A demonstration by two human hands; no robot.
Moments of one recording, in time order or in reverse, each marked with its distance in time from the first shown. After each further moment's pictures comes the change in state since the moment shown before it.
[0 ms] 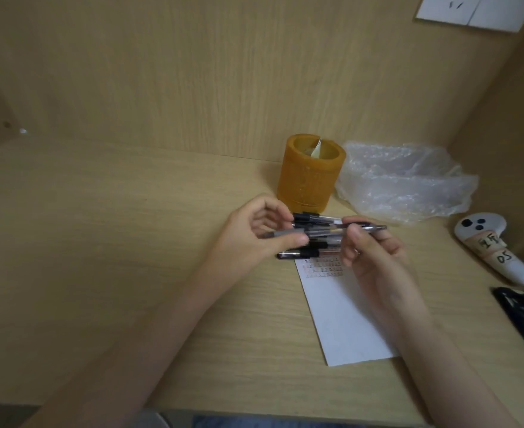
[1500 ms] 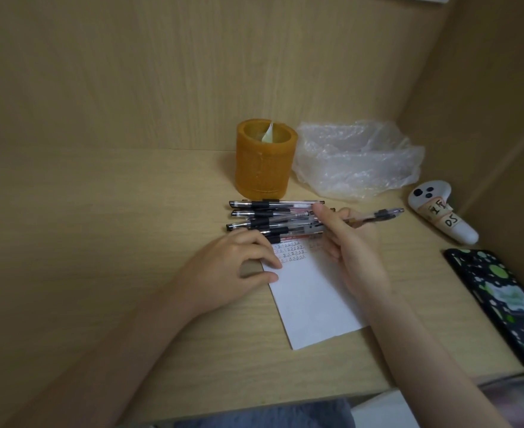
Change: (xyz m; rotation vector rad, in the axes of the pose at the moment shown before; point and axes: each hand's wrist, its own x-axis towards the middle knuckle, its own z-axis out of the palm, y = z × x) left_hand -0.007 -0.034 0.016 0.657 -0.399 0.259; right_hand 0.001 -0.007 -0.012 -0.211 0.385 0.064
